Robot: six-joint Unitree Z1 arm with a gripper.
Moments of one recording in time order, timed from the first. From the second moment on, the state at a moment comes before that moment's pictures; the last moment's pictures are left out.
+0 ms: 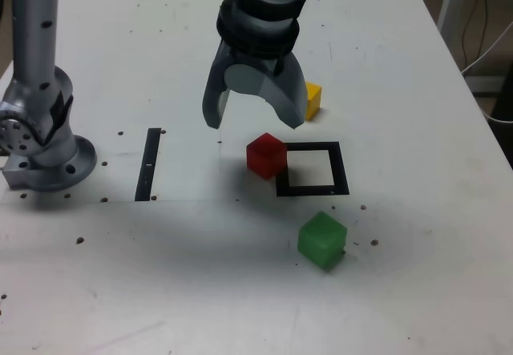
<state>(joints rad) -0.10 1.91 -1.45 1.41 0.09 0.06</state>
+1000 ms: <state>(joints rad) -0.19 1.91 -1.40 1.33 0.21 0.40</state>
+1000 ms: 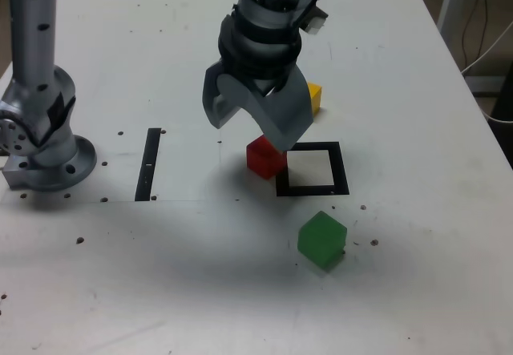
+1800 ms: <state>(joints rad) -0.20 2.01 -1.34 1.20 0.22 0.40</state>
